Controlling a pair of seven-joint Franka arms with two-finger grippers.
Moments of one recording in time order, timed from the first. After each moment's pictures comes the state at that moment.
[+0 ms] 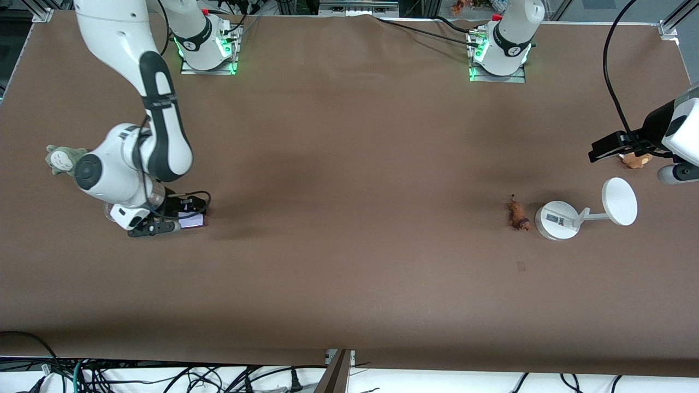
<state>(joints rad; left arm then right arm) -0.02 0.13 0.04 -1.50 -0.03 1.53 -0.14 0.61 0.53 -0.59 -1.92 0.58 2.24 -0.44</state>
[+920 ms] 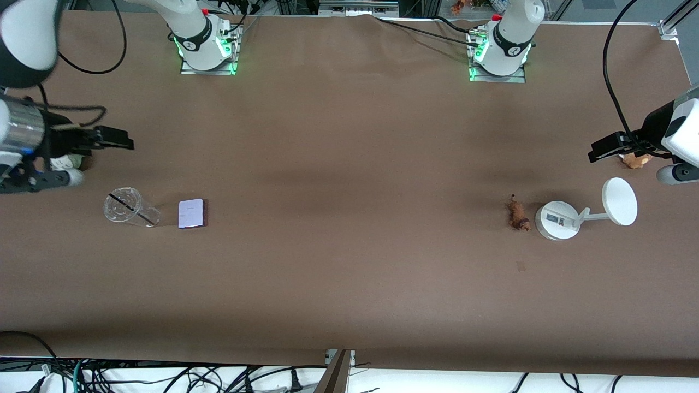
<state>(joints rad) -0.02 0.13 0.04 -1.50 -0.03 1.53 -0.14 0.62 0.39 -0.78 -1.21 0.32 1.22 -0.20</state>
